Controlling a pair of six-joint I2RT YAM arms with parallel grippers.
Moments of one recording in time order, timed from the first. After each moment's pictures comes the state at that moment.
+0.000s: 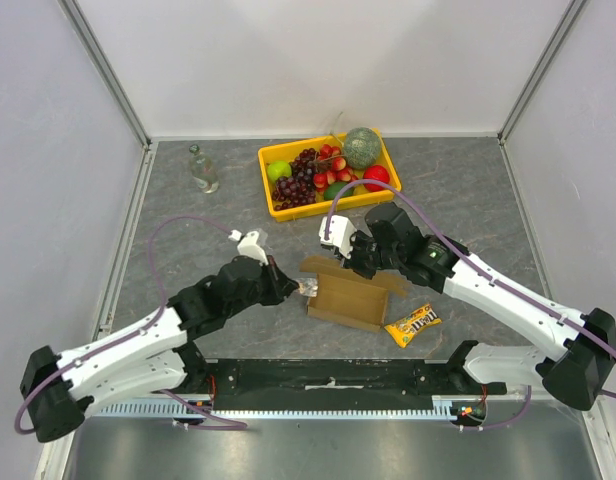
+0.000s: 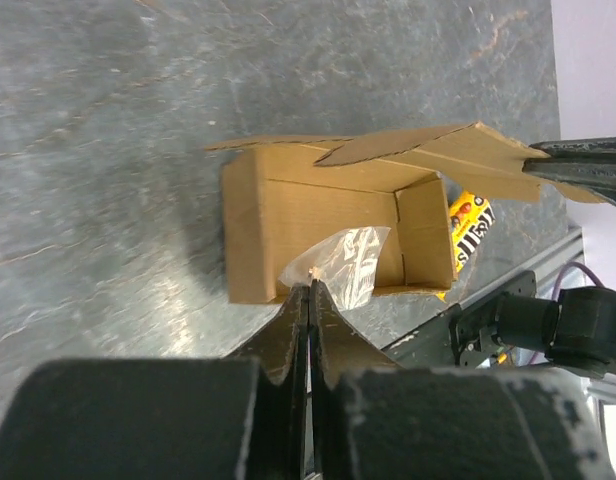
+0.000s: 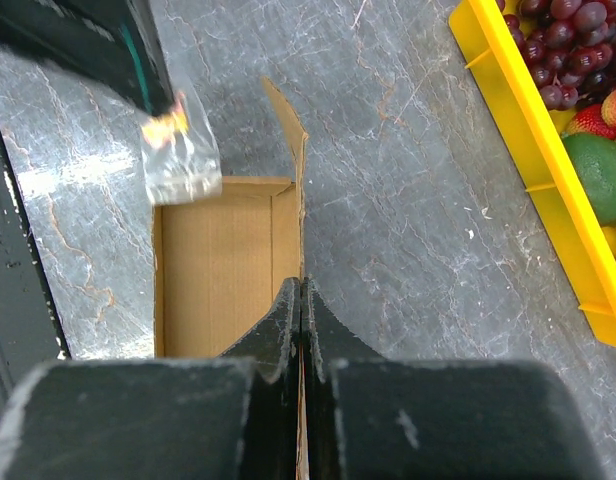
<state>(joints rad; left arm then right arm) -0.92 0.80 0.56 -0.30 -0.18 -0.89 0.82 1.20 1.03 -0.51 -0.25 -0.44</state>
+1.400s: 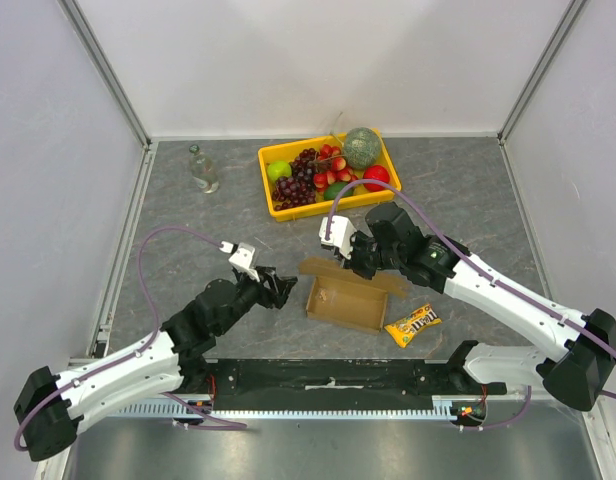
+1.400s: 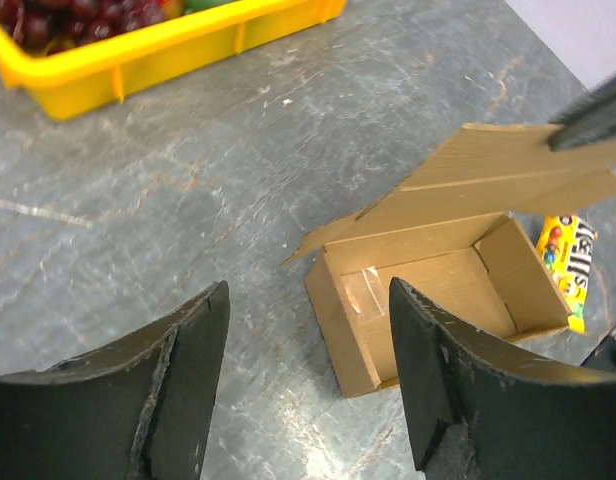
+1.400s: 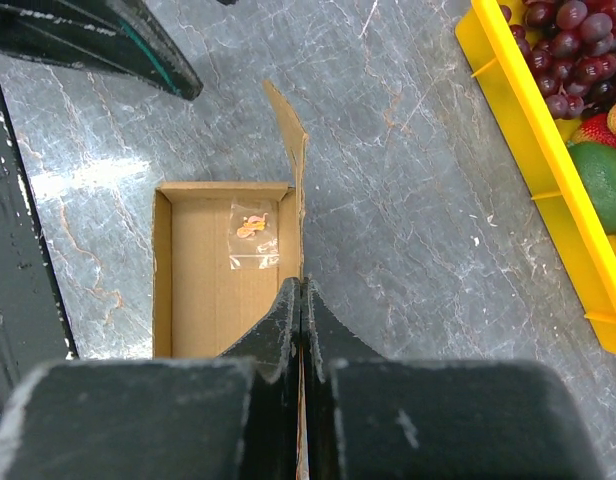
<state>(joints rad) -0.91 0.64 0.27 0.15 -0.29 -0.43 0.82 1.20 1.03 -0.51 -0.27 -0.44</state>
